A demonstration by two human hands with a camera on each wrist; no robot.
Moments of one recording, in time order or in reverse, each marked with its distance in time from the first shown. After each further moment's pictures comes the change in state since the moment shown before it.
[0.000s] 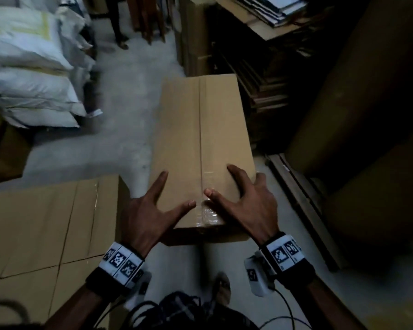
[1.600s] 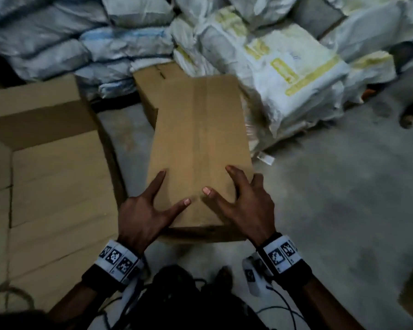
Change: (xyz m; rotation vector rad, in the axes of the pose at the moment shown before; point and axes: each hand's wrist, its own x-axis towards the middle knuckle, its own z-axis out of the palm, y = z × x) left_hand 0.877 -0.265 -0.164 -0.006 0.655 -1.082; right_hand 0.935 -0.609 0.479 -0.111 -0.847 -1.031
